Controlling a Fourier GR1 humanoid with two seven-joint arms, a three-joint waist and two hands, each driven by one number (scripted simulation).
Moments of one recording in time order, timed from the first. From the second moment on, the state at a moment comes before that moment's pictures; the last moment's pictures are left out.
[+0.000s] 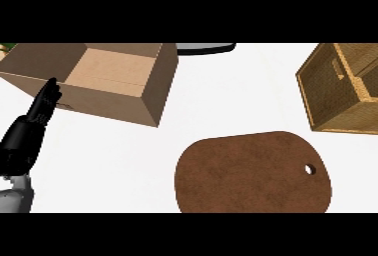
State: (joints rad) left arm -0.10 0.33 0.11 -1.61 -0.09 -0.05 -0.02; right arm -0.30 -0.92 -0.40 -0.89 0.63 0.15 -0.28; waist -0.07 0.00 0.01
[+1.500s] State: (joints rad) left arm -0.22 0.30 0.07 -1.56 -0.12 -0.09 0.01; right arm -0.93 -1.10 -0.42 -0.70 0.31 0.64 -0.15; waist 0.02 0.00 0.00
